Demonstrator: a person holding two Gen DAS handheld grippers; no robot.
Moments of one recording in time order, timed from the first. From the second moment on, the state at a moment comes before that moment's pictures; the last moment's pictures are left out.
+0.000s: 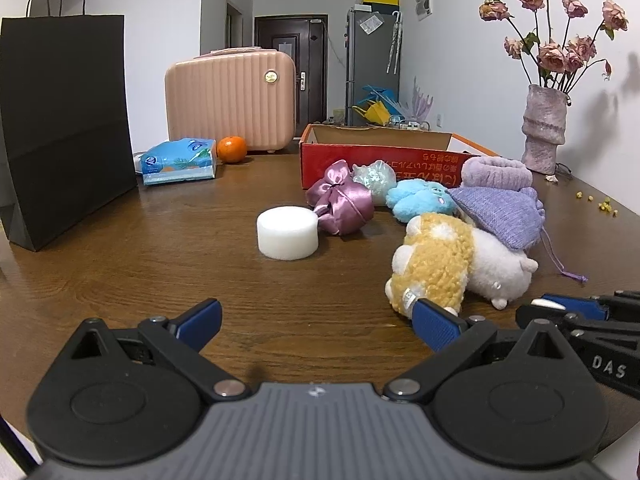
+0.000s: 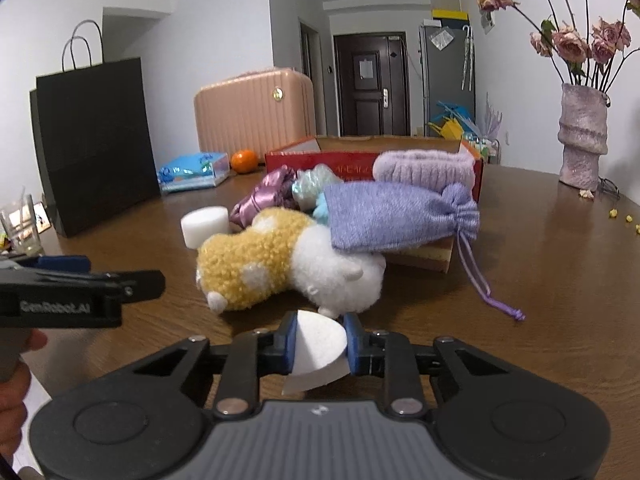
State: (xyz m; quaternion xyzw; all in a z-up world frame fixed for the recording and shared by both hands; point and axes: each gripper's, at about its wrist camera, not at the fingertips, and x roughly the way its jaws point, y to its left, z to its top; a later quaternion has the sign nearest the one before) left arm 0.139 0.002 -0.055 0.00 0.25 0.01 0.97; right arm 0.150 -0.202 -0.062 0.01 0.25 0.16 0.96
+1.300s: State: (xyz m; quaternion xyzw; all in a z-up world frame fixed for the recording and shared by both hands) left arm 0.210 -0.068 -0.056 0.04 0.29 -0.03 0.96; right arm 0.187 -0.276 -0.045 0.05 0.20 0.14 0.97
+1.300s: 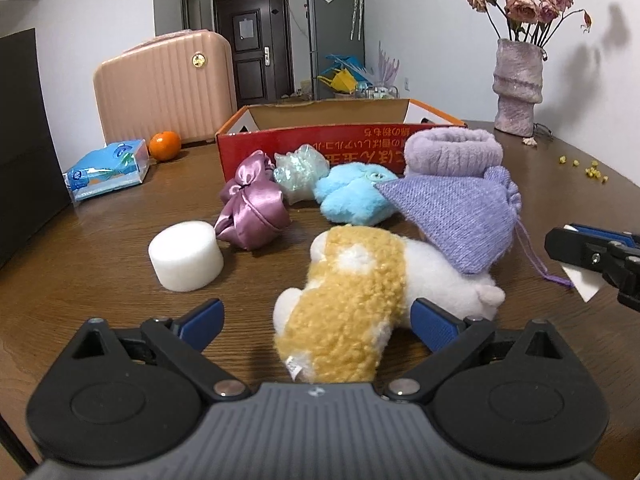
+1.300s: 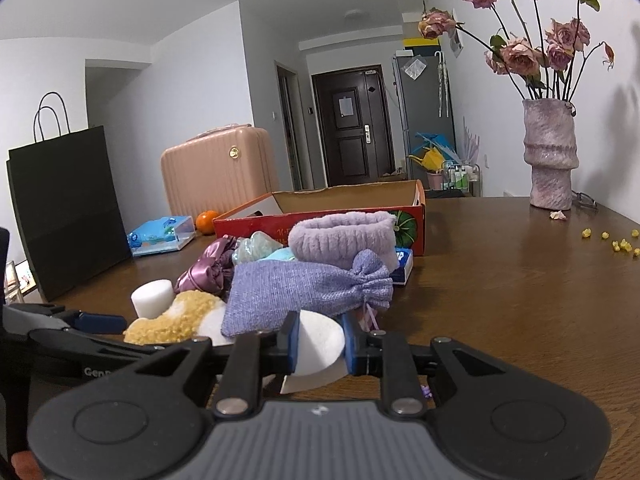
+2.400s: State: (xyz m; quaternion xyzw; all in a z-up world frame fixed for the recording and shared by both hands) left arm 0.202 -0.049 -0.046 0.03 0.27 -0.08 0.96; right arm 0.177 -0.250 -0.036 0.03 0.20 0.14 0.97
